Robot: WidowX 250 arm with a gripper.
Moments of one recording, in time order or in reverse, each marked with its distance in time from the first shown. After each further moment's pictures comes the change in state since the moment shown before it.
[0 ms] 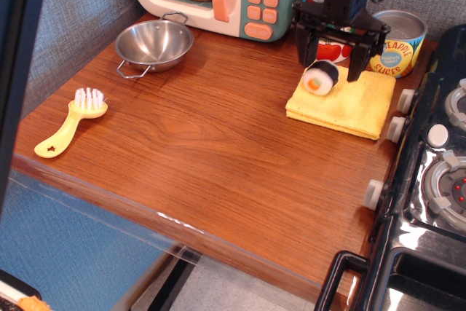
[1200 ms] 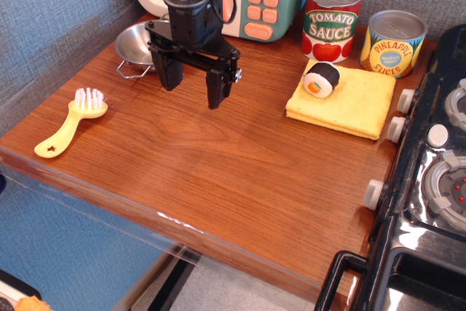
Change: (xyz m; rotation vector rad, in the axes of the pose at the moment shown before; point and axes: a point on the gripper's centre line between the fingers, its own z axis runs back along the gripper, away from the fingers) arm -0.116 0.099 0.024 0.059 -0.012 0.035
